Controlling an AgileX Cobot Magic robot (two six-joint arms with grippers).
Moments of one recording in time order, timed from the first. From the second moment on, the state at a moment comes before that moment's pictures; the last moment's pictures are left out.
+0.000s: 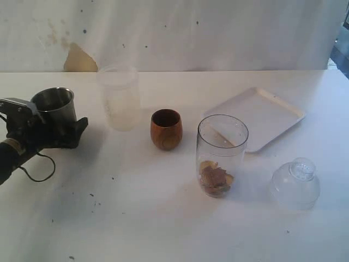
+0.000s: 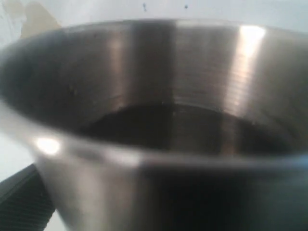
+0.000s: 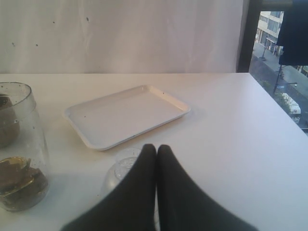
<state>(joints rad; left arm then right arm) 0.02 2.27 -0.84 0.46 -1.21 -0.13 -0.08 0.00 -0.01 0.00 0.21 0.04</state>
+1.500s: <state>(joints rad) 0.01 2.27 -0.89 0.45 -1.20 -0.17 -0.08 0.00 -0.01 0.00 0.21 0.04</state>
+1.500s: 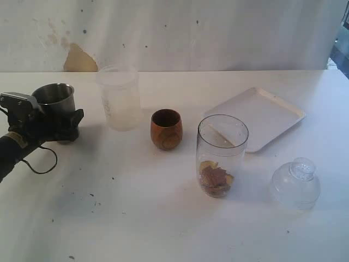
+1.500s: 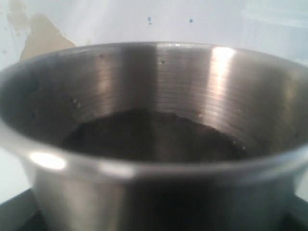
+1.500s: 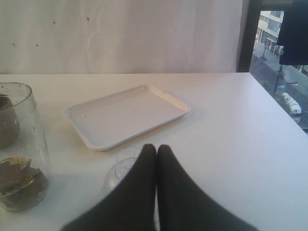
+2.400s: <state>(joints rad) -0.17 1.83 -0.50 0.55 -1.16 -0.21 -0.08 0.00 -0.01 0.00 0.21 0.04</state>
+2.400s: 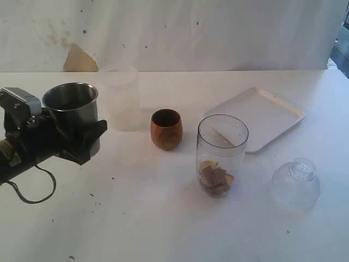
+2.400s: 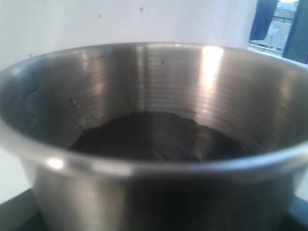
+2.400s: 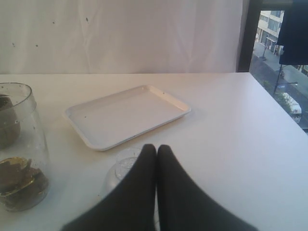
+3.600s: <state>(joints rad) -0.51 1.84 -0.93 0.44 -0.82 -0.18 -0.08 0.00 -0.01 0.00 0.21 0.04</state>
